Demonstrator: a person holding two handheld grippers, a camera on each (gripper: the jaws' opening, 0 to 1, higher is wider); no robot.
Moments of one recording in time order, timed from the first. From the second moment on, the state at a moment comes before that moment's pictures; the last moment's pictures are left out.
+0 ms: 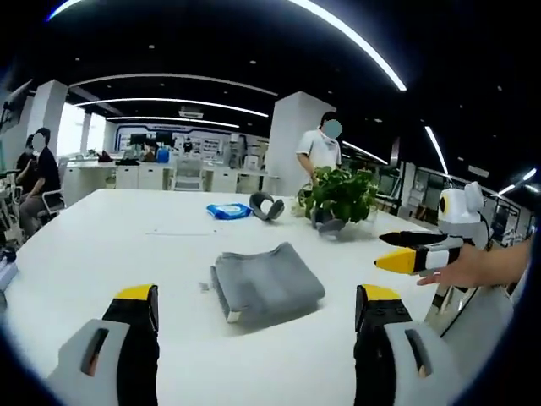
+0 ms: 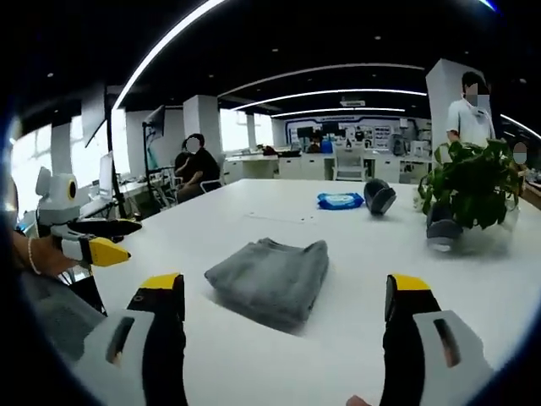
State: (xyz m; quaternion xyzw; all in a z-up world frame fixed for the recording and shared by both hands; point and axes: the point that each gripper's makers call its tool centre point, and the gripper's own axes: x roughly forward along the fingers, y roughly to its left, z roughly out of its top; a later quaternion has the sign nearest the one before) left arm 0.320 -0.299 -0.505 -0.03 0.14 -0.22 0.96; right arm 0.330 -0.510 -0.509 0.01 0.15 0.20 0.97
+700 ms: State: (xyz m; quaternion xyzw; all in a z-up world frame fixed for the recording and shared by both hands) left arm 0.320 -0.292 -0.507 -0.03 0.15 -0.21 0.97; right arm 0.324 -0.505 -0.511 -0.01 0.16 0.21 0.96
